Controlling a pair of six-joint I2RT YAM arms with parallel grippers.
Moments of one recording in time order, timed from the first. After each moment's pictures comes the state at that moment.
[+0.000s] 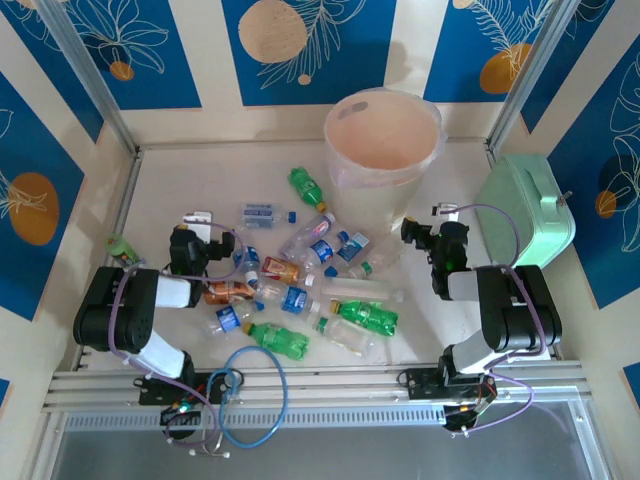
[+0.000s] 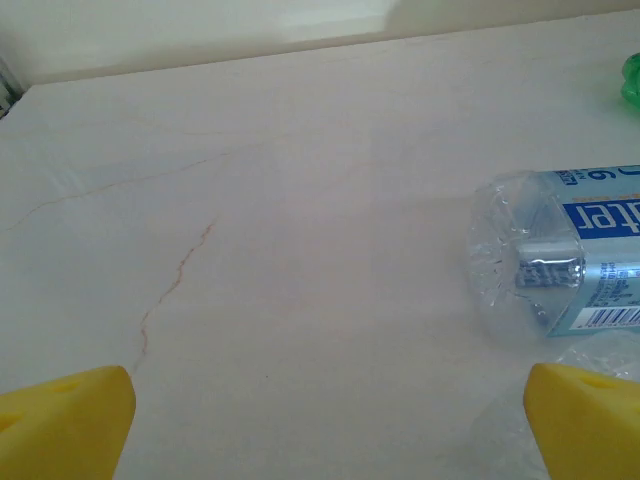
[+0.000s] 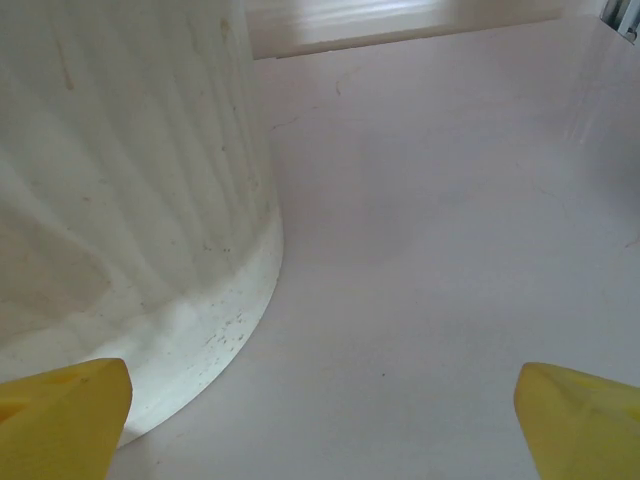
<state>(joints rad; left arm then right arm) -0.07 1.56 0.37 0.83 -0.05 0.06 0.03 1.52 0.39 0.75 0.03 0.13</state>
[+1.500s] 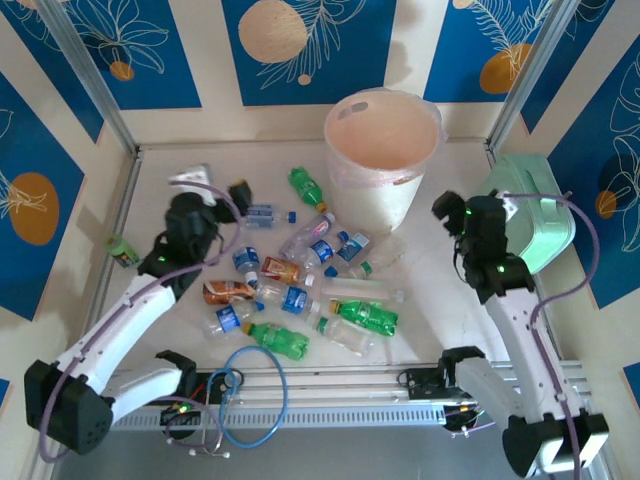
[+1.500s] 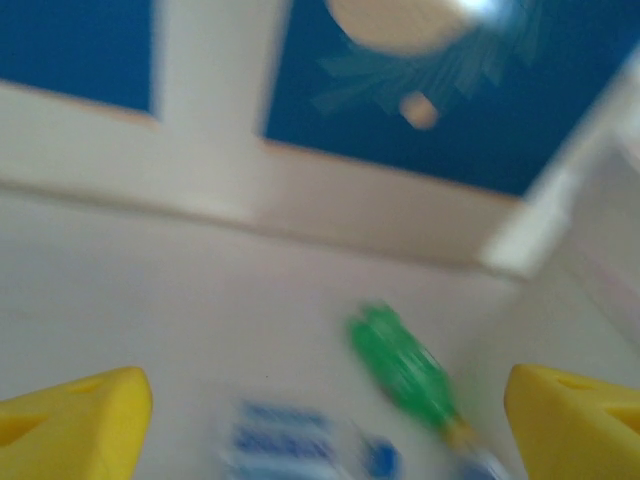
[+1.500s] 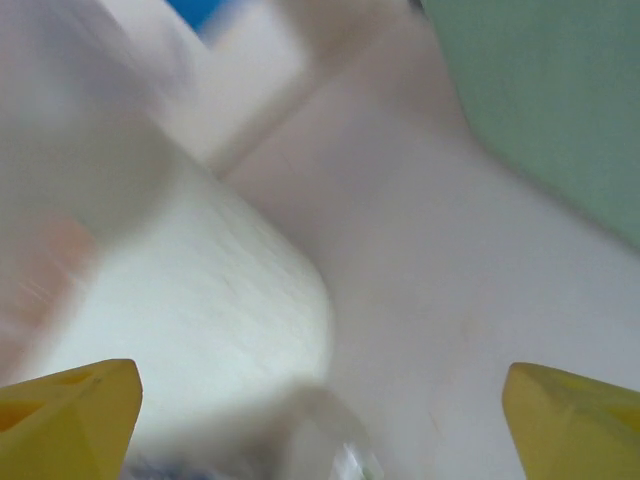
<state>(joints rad) -0.47 1.05 0.84 -0.05 -0.26 -0.40 0.15 0.91 0.91 -0.67 0.27 0.79</state>
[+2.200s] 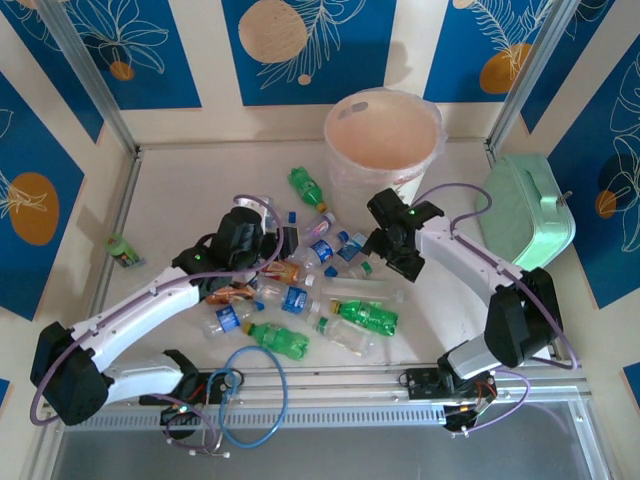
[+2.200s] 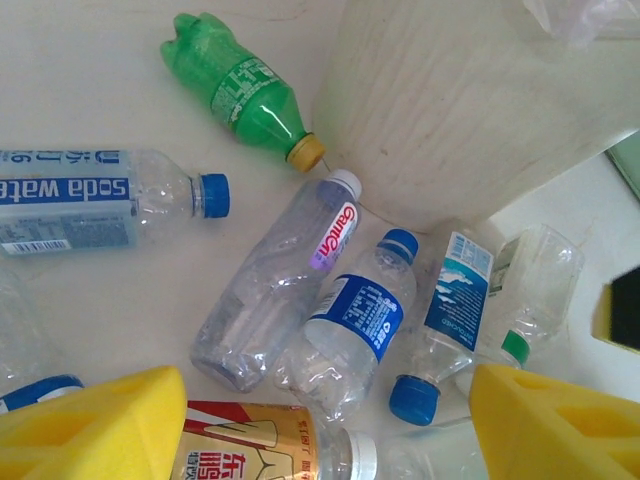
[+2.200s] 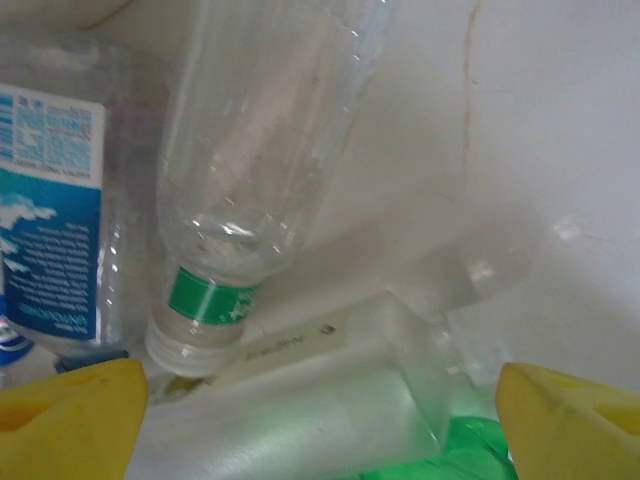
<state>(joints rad) -0.70 1.17 0.89 -0.31 -0.12 -0.50 0.50 1.48 1.14 -1.04 0.07 1.08</state>
